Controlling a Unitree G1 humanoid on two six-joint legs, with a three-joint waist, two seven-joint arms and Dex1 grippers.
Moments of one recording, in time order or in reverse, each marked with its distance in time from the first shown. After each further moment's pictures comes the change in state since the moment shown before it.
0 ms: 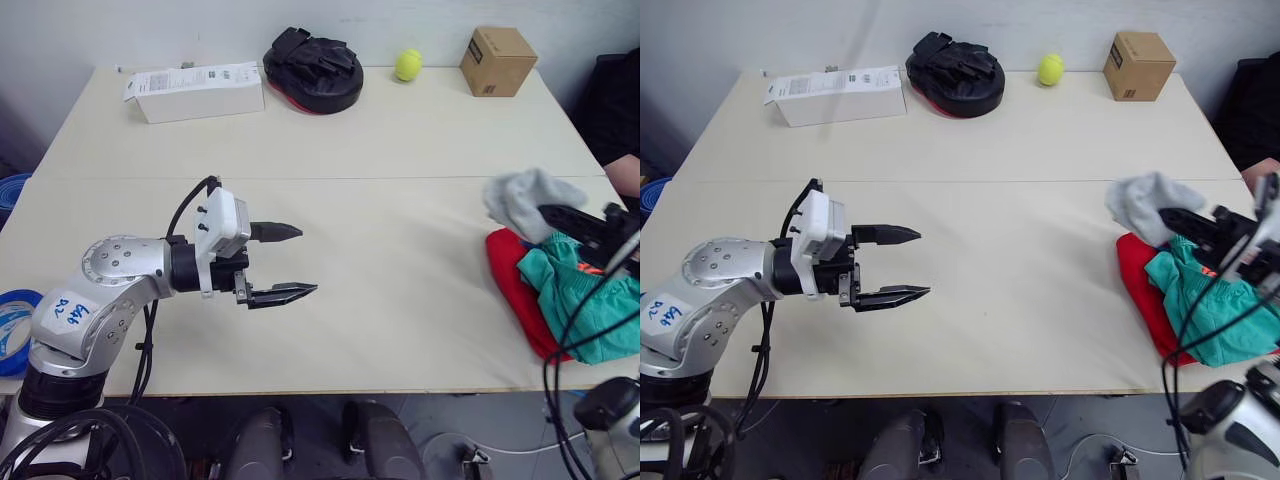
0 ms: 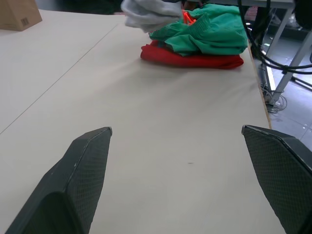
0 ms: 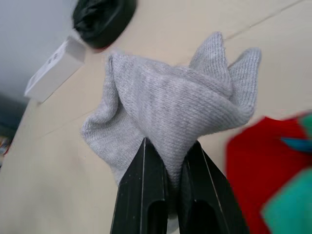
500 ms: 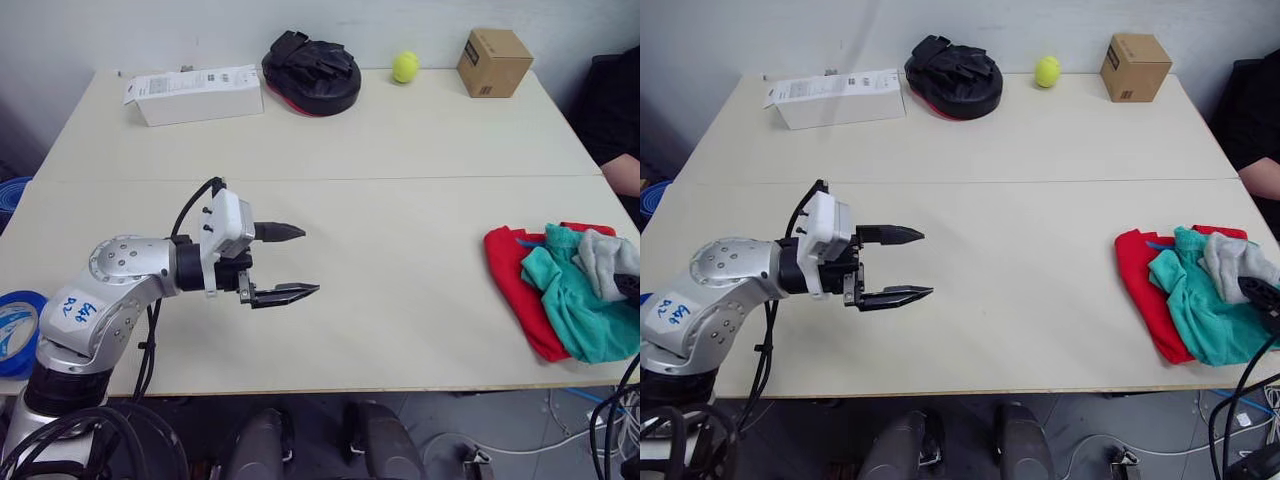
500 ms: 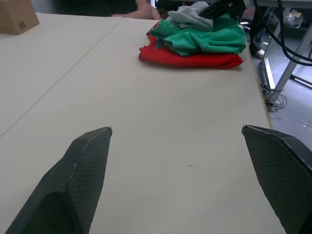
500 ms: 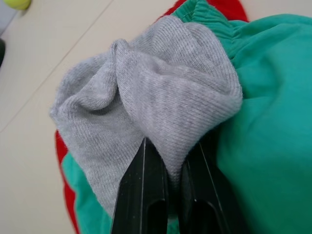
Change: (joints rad) left arm -0.020 -0.008 -0.030 0.043 0.021 -0.033 -0.010; right arm 0.246 -0.082 -0.038 0.324 -0.114 -0.338 0.016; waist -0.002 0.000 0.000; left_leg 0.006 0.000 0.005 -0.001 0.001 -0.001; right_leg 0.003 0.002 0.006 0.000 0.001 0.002
